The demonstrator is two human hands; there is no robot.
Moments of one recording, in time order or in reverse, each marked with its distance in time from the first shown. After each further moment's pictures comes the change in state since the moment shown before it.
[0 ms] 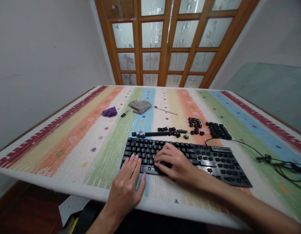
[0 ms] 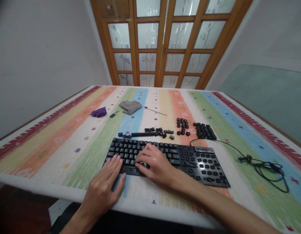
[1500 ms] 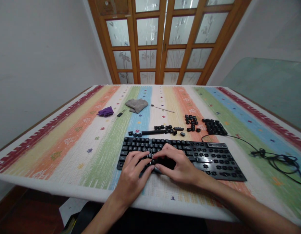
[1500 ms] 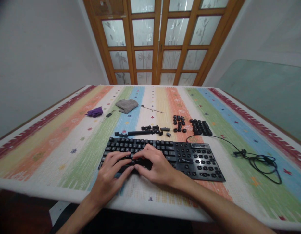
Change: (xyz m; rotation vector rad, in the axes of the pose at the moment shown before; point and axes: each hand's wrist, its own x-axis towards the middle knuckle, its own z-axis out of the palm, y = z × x) left_hand 0.044 0.012 0.002 -0.450 0.042 -0.102; right_hand -0.014 -0.008 -0.005 0.154 0.112 0.196
